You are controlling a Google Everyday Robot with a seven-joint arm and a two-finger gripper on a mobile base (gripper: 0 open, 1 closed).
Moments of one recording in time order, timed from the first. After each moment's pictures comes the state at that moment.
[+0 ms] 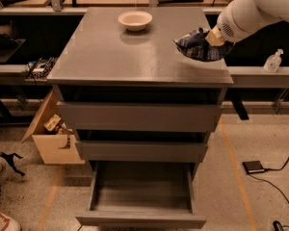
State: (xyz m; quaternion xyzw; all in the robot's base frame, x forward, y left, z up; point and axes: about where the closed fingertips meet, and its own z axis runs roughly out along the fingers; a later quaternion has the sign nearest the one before) arm 0.678 -0.204 0.957 -0.34 0.85 -0.07 0.39
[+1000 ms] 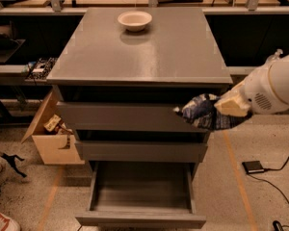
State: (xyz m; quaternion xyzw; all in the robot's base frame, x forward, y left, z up) arm 0.494 -0.193 0.882 -0.41 0.85 0.06 0.31
